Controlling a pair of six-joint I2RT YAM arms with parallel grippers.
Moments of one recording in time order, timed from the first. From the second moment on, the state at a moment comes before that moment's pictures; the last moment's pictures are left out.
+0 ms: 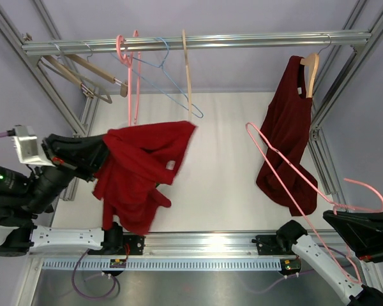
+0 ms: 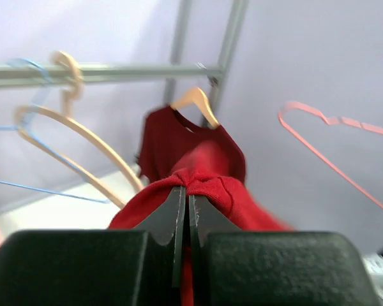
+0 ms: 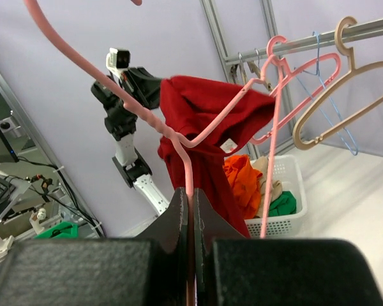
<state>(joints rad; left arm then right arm) -1.44 0.56 1.33 -0.33 -0.53 -0.01 0.58 0.32 1.60 -0.85 -0.34 0.53</state>
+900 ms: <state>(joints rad) -1.45 0.66 1.39 0.16 -0.77 0.75 0.59 0.48 1.42 -0.61 -0.49 0.51</state>
